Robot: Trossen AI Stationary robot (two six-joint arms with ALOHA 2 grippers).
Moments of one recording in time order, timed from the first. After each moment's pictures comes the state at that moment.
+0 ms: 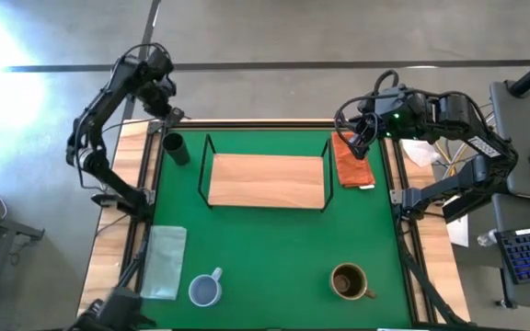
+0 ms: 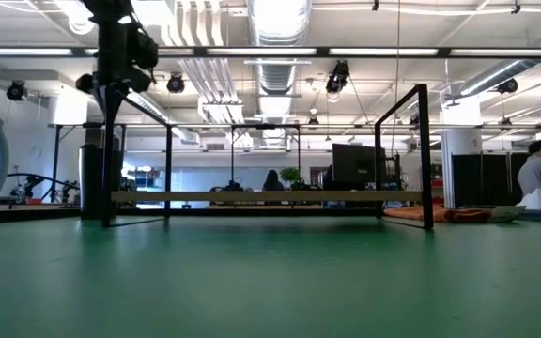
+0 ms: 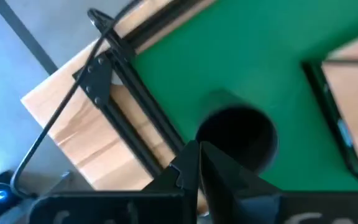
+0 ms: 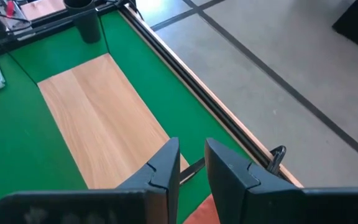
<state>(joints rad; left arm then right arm) 1.15 1.51 1.60 -1.51 -0.09 0.16 -0.19 1.29 1.86 -1.35 0.37 0.26</state>
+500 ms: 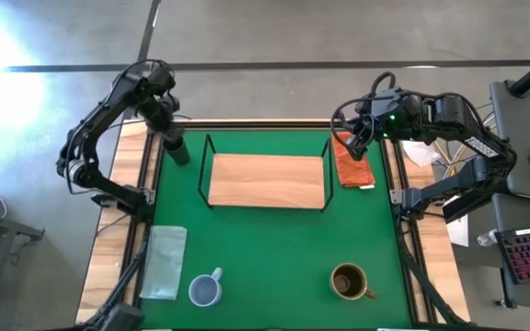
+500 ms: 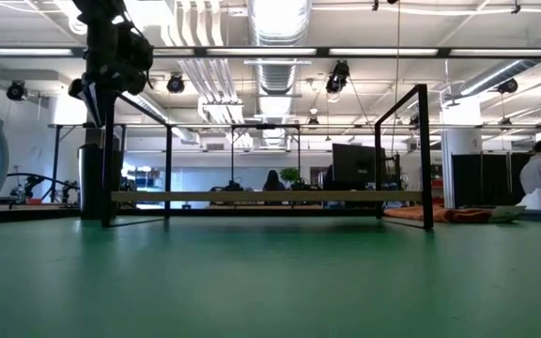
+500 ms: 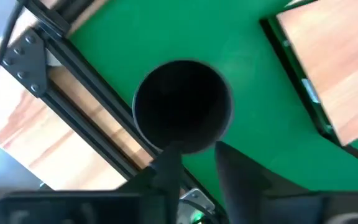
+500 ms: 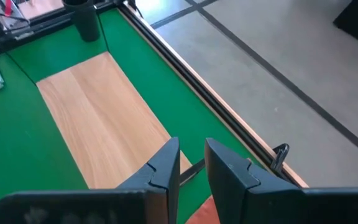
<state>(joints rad) 1.10 1.40 1.40 -1.47 0.03 0.19 -0.19 1.29 1.83 -1.33 0.37 0.28</state>
